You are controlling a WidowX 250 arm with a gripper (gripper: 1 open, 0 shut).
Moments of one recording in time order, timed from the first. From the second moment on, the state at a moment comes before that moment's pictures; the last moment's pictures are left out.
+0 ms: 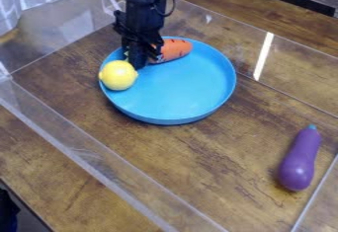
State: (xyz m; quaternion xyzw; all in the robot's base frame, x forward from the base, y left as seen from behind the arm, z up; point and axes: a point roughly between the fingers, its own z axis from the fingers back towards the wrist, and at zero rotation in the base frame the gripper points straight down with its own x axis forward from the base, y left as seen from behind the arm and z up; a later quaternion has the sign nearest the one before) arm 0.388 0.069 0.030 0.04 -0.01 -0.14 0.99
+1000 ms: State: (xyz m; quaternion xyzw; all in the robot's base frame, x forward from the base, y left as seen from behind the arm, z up) arm 0.383 0.078 0.073 0.03 -0.04 -0.14 0.99
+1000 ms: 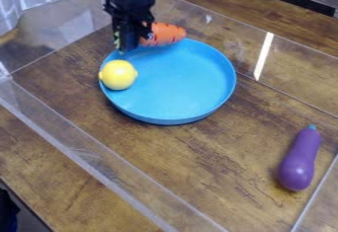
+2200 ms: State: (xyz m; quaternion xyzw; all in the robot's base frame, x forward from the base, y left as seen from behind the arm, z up) arm 0.395 0.087 0.074 0.03 -0.07 -0.16 0.98
